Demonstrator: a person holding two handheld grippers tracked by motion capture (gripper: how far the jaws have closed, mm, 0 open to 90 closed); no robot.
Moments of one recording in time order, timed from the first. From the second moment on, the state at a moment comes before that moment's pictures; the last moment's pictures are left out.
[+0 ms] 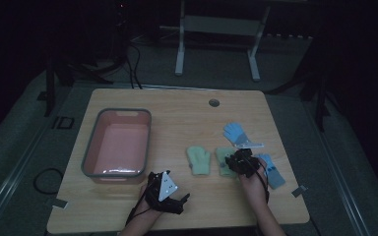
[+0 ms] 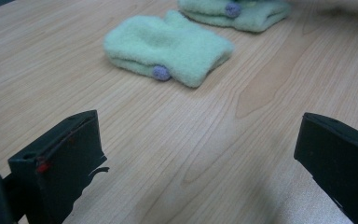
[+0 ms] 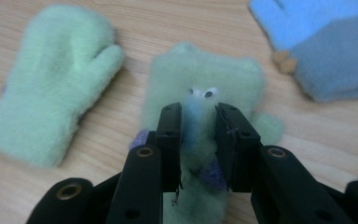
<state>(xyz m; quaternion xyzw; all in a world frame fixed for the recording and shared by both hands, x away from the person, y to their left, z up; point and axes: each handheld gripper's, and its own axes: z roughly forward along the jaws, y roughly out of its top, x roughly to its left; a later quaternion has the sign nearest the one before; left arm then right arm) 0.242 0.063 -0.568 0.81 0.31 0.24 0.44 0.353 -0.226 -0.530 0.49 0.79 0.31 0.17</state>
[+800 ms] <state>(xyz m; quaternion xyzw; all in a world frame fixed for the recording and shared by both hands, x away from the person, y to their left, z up) 0.242 0.063 -0.568 0.81 0.31 0.23 0.44 0.355 -0.236 -0.545 0.41 0.84 0.31 0.17</state>
